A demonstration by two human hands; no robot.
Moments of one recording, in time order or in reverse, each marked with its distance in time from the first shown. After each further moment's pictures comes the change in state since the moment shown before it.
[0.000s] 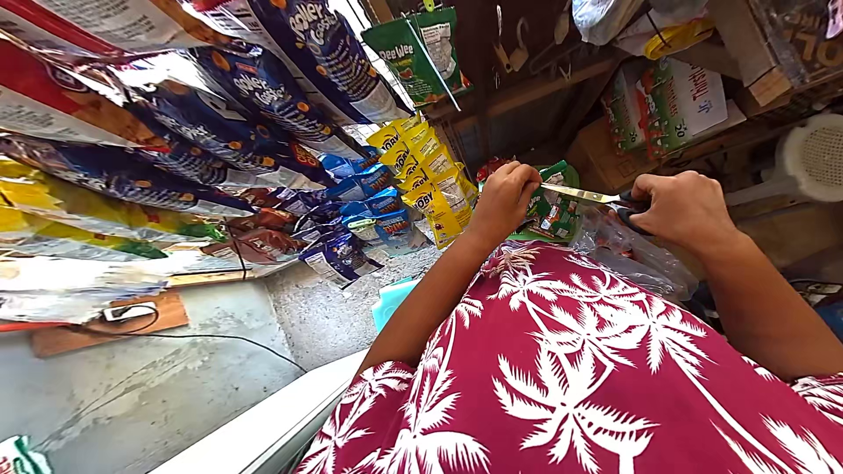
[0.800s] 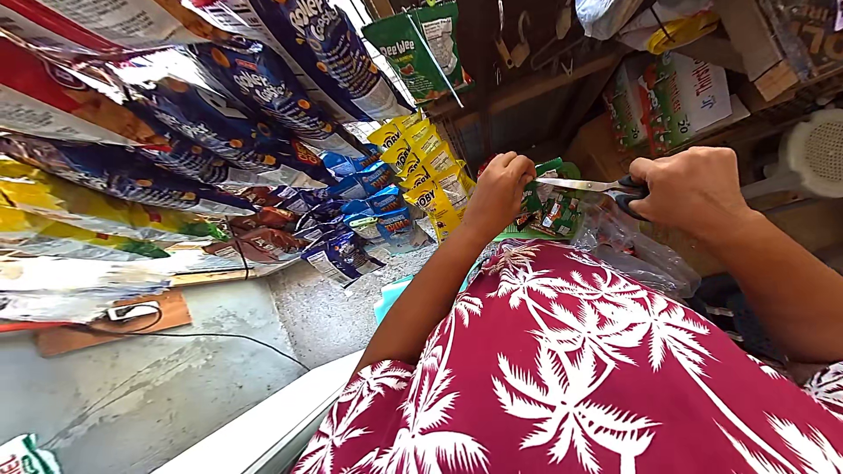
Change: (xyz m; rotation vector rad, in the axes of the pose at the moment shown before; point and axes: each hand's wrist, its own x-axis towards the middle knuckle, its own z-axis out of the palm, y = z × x) left_hand 0.002 -0.007 -0.012 0.077 -0.042 0.007; right_hand 0.011 -0.008 -0.013 -0.189 0.157 -0.277
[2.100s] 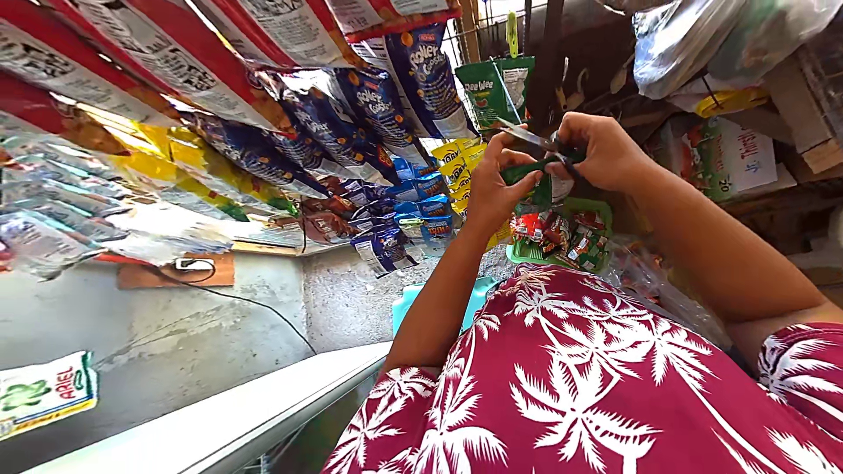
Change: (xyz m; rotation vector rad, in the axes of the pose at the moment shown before) left_hand -0.007 -0.017 -0.056 -0.504 0.409 -0.200; right_hand 0.151 -0.068 0.000 1.014 -0.026 -0.383
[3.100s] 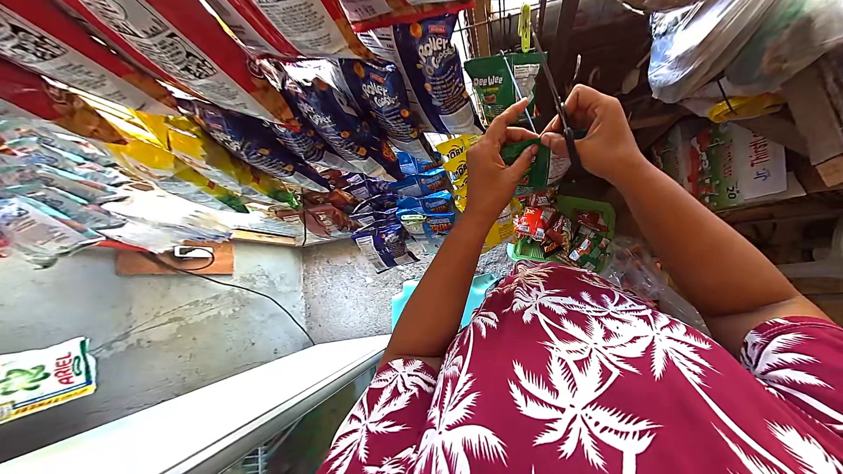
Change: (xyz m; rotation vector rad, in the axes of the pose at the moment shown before) left_hand 0.024 -0.004 -0.007 0.069 0.085 0.087; right_hand 0.032 0.014 0.014 0.224 0.212 -0.112
